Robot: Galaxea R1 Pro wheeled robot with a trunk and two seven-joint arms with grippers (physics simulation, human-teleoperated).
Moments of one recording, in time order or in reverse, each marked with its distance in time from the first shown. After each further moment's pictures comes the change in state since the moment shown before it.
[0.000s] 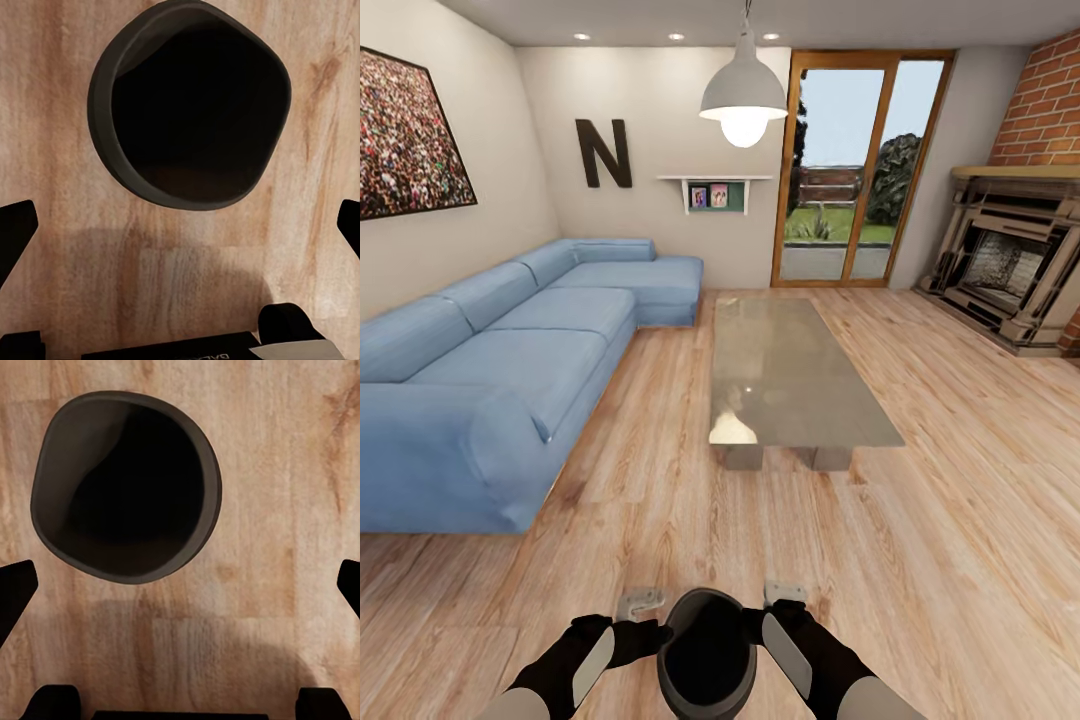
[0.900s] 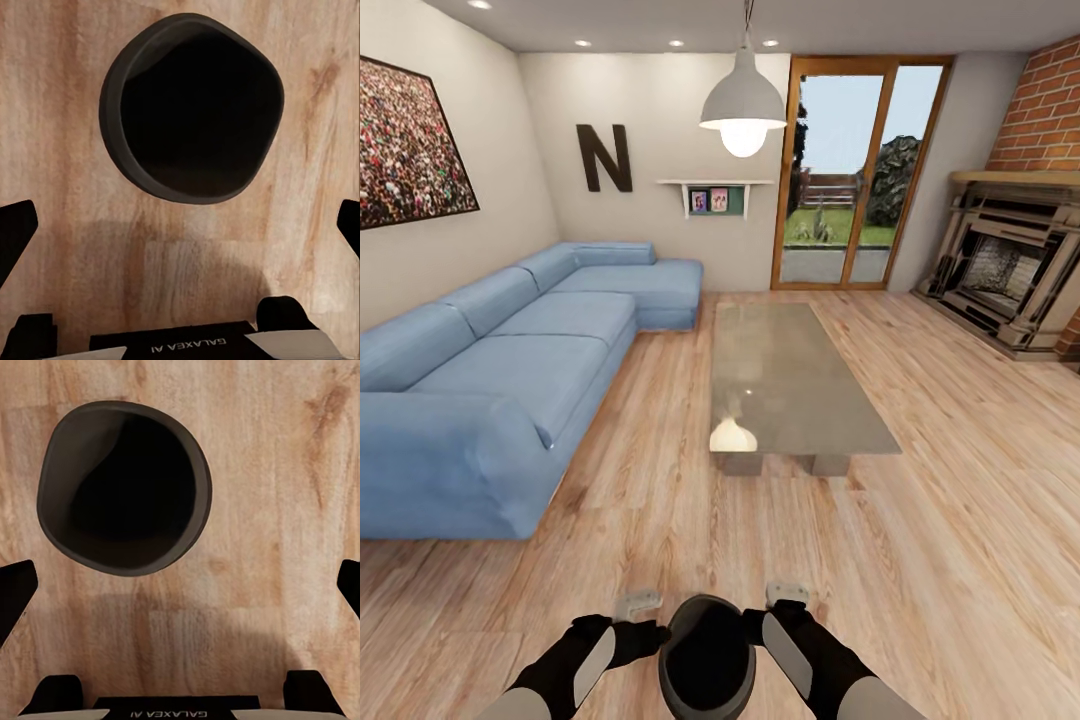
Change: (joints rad) left arm 0.000 -0.003 0.002 0.000 -0.001 0.001 0.033; right arm 0.000 0.000 0.000 0.001 -0.007 0.003 -0.029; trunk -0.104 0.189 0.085
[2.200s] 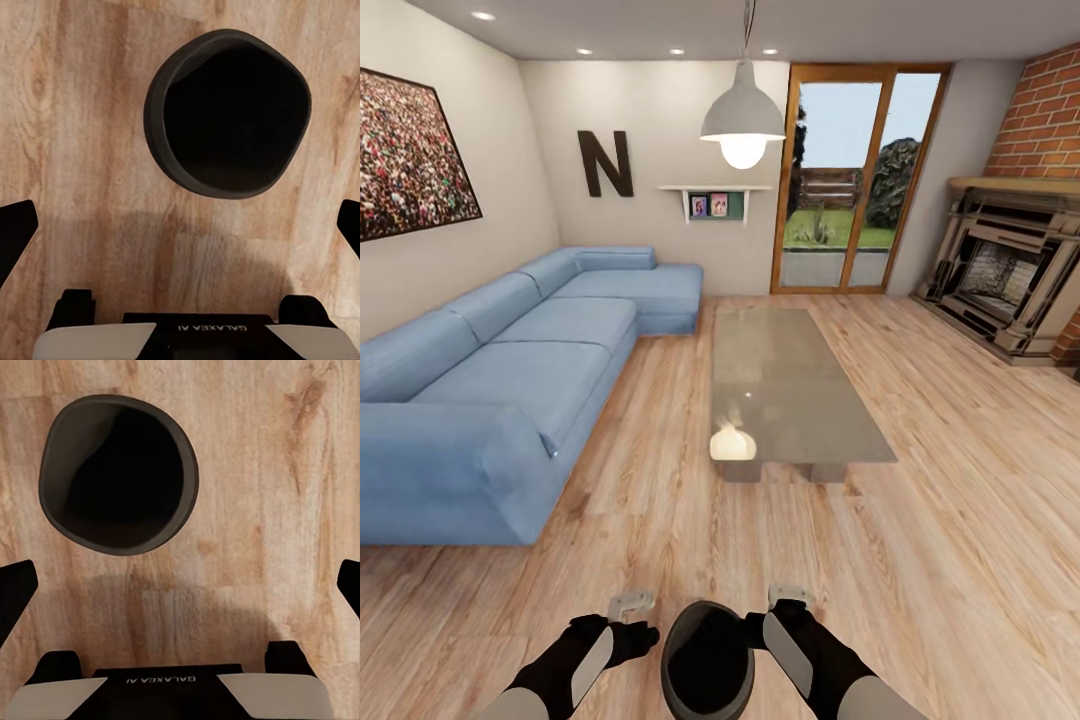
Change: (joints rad) left arm 0.000 0.006 0.001 0.000 0.001 -0.005 0.103; right arm -0.002 0.000 -0.007 0.003 0.001 0.036 -0.031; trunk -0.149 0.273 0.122
